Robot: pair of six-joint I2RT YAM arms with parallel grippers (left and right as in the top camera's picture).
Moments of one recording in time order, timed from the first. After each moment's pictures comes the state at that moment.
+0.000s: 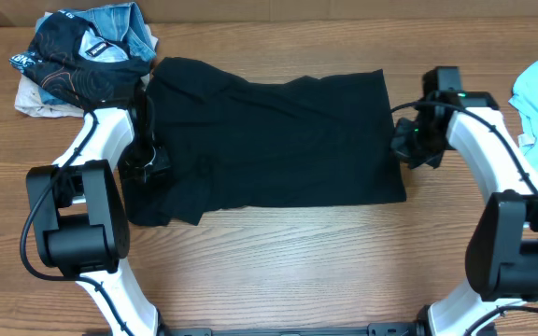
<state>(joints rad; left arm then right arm) 0.09 2.04 1.38 -0.98 -0.01 -0.23 -0.01 1.83 1.35 -0.95 -0.15 0.40</state>
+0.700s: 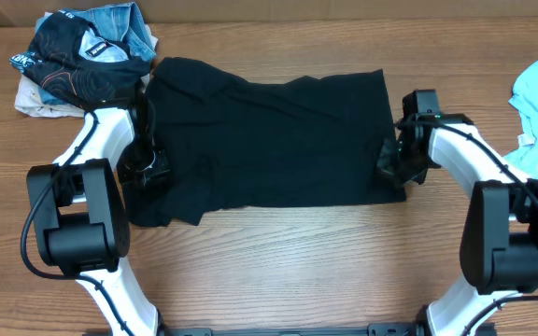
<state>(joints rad) 0.09 2.05 1.38 -1.04 -0.02 -0.24 0.02 1.87 1.17 -0.77 -0.14 0.39</state>
